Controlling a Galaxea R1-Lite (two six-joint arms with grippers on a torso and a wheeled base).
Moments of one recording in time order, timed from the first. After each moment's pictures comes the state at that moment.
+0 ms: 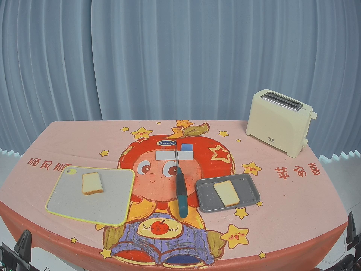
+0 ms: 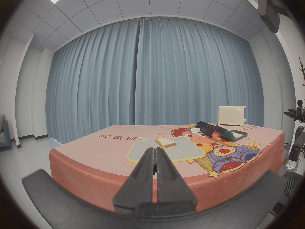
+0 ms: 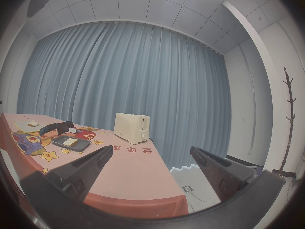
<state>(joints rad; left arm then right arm) 0.00 0.02 -0.02 -0.01 -0.01 0.01 0.00 0.02 -0.02 -0.05 -0.21 -0.13</state>
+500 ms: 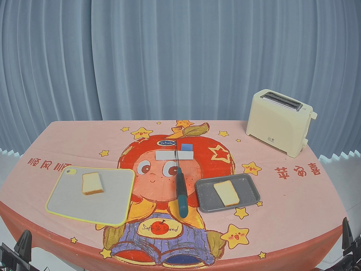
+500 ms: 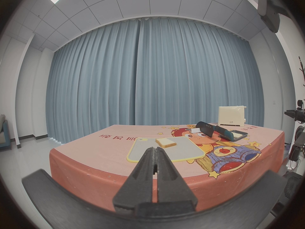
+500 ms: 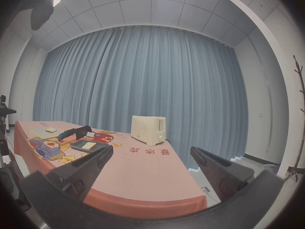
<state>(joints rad) 0.00 0.02 -0.02 -0.01 -0.01 0.01 0.00 0.02 -0.02 -0.05 -0.04 -0.07</state>
